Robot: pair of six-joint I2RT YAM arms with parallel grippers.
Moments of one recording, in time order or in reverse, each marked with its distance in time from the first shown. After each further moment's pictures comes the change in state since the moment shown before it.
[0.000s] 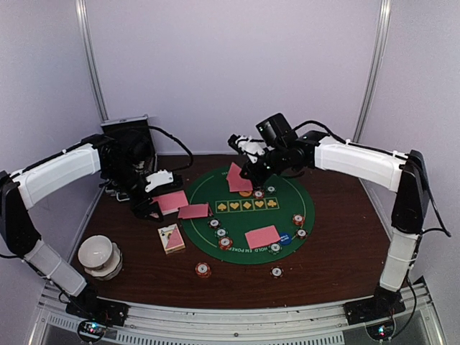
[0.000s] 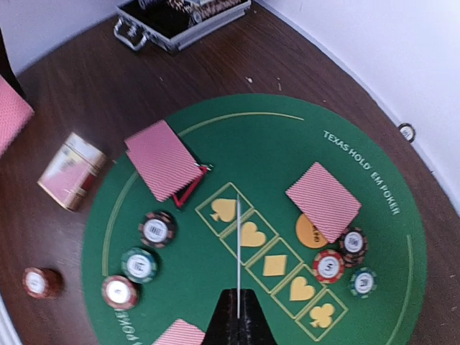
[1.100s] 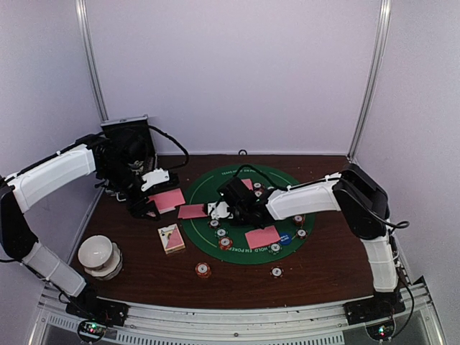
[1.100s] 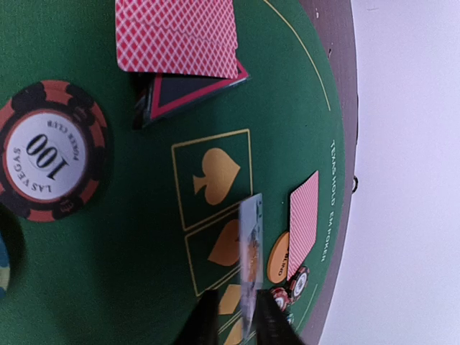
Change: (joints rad) left arm 0.021 -0.042 -0.016 -0.003 -0.004 0.000; right arm 0.207 0.311 -0.192 0.449 0.666 -0.802
